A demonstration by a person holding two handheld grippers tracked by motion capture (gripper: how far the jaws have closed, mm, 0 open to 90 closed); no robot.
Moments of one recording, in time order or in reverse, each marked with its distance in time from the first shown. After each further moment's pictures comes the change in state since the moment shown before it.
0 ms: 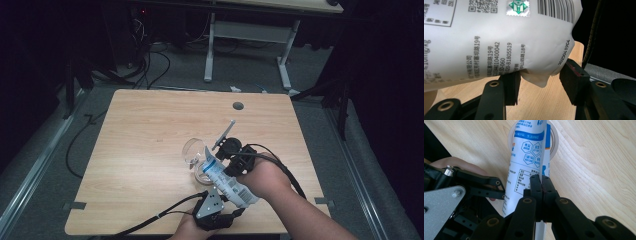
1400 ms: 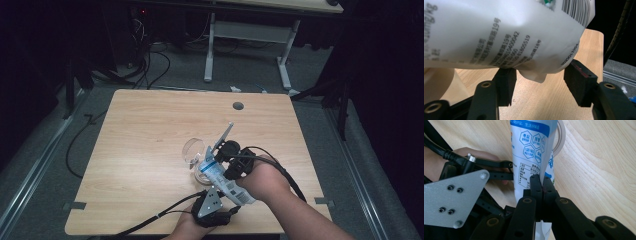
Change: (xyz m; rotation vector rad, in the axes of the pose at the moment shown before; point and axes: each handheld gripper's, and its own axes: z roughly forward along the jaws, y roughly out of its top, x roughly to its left) left arm 0.010 -0.017 0.007 0.024 0.074 0.035; right arm 0.006 -0.001 0.003 0.032 0.015 0.018
